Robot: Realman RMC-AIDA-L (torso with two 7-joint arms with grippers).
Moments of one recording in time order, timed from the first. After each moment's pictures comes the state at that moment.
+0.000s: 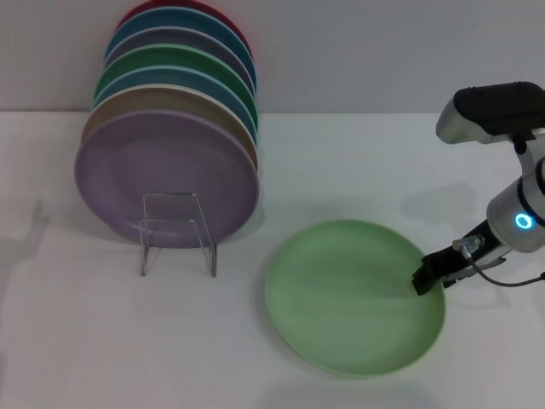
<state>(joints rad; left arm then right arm) -0.28 -2.07 -1.49 -0.21 2.82 1.58 -0.05 0.65 2.07 1.80 1.13 -2.69 1.45 -0.18</state>
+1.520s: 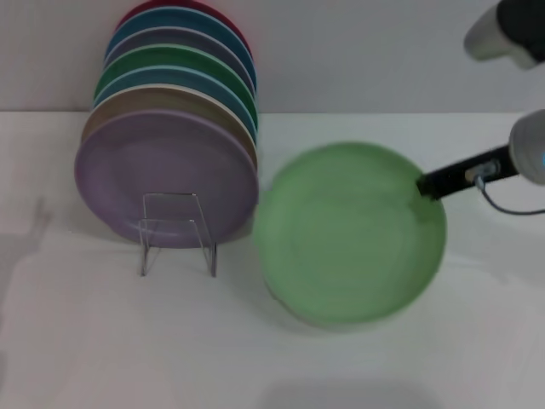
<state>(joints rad) -0.28 -2.07 -1.49 -0.24 2.82 1.60 -0.05 0.49 2.08 1.74 1.63 -2.67 1.43 -0.21</state>
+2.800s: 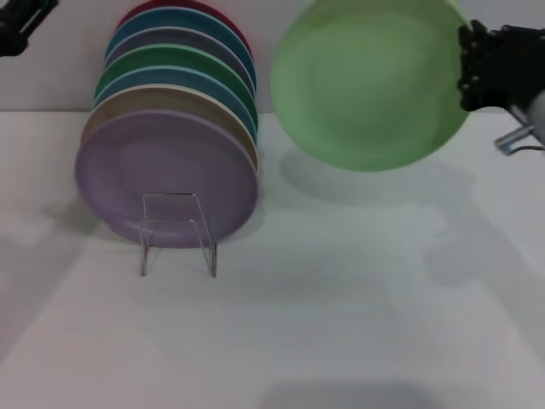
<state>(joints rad) -0.12 -1.76 -1.20 -1.22 2.89 0.77 -0.40 -0.06 2.08 1.34 1.67 -1.85 0.09 -1.46</state>
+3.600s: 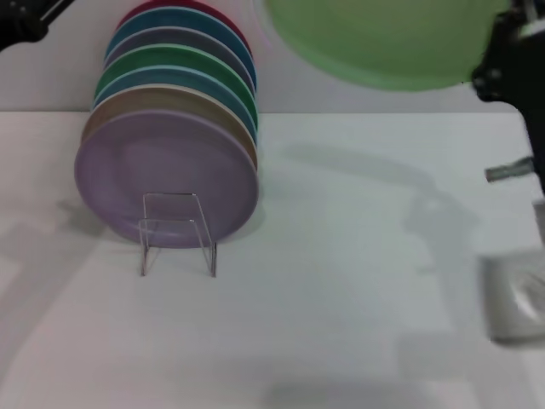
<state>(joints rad) -0.11 -1.72 -1.19 -1.39 2.89 0.57 -0.38 -0.04 2.07 0.83 1.35 -2.43 -1.05 -1.15</state>
